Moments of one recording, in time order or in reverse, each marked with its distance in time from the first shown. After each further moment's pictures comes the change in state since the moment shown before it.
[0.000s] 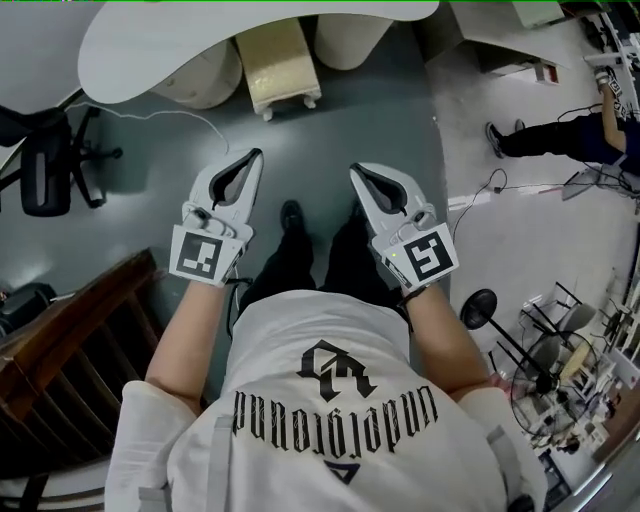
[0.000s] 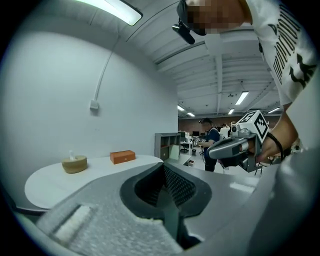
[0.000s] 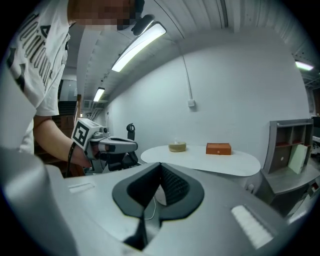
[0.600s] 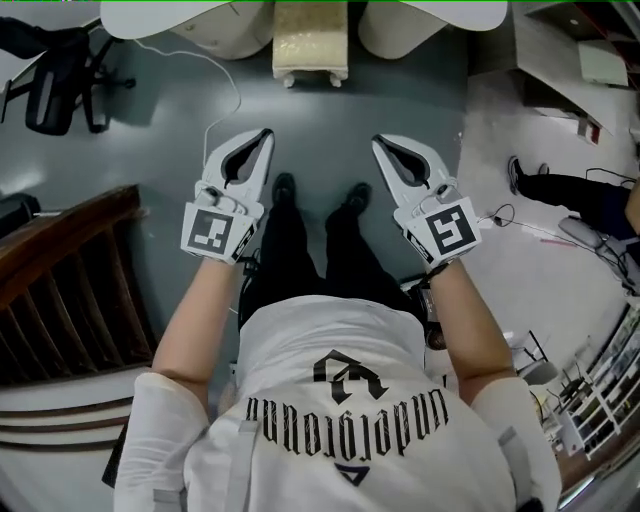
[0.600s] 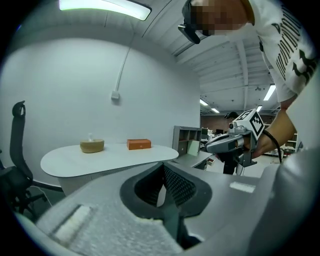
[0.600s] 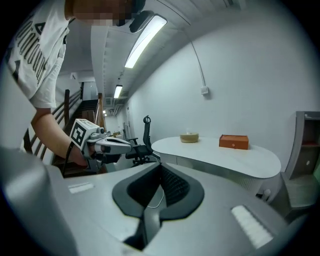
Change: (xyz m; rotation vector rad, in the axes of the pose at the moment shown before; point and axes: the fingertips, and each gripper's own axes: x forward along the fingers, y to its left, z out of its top) left arm 0.053 -0.016 -0.080 -0.113 0.039 0.260; right arm 0.026 -0.088 -0.069 -0.058 0.070 0.260
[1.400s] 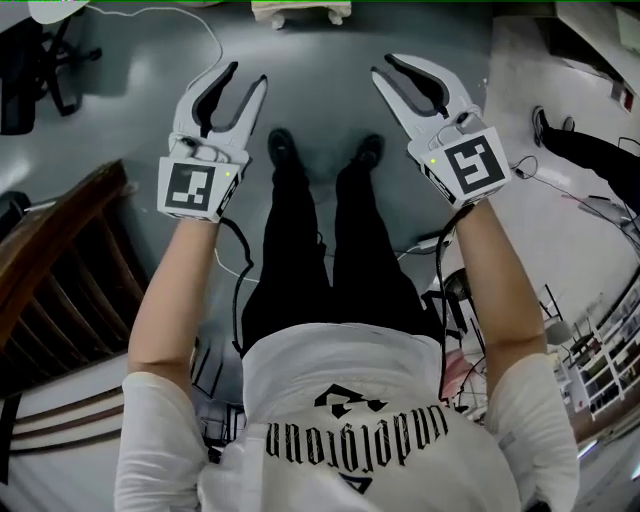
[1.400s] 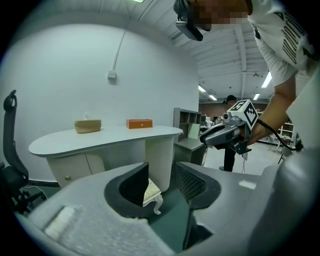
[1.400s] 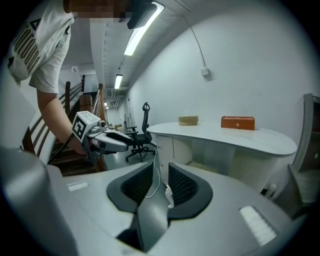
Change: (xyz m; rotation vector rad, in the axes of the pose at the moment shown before) left arm 0.072 0.054 -0.152 0.058 0.117 -0.028; right arm 0.091 -0.052 -0.144 -0.018 0.076 0.026
